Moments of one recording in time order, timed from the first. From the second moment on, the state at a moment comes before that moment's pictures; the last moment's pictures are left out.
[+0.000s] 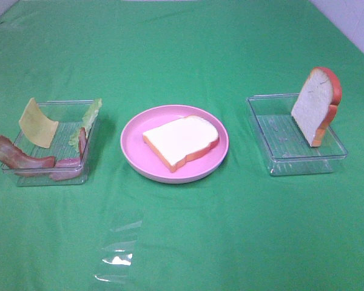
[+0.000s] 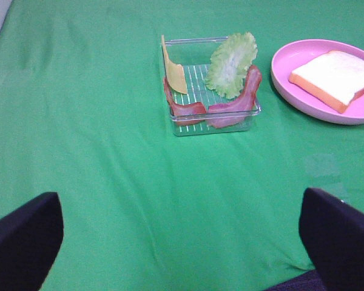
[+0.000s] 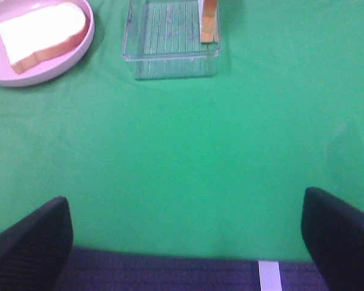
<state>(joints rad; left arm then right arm) -0.03 -0.01 -0.52 -0.09 1.08 0.02 0.06 0.00 -0.47 0.02 1.15 0.01</state>
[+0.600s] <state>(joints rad) -0.03 -0.01 -0.52 -0.09 1.08 0.02 0.06 0.00 -0.45 0.02 1.11 0.01</state>
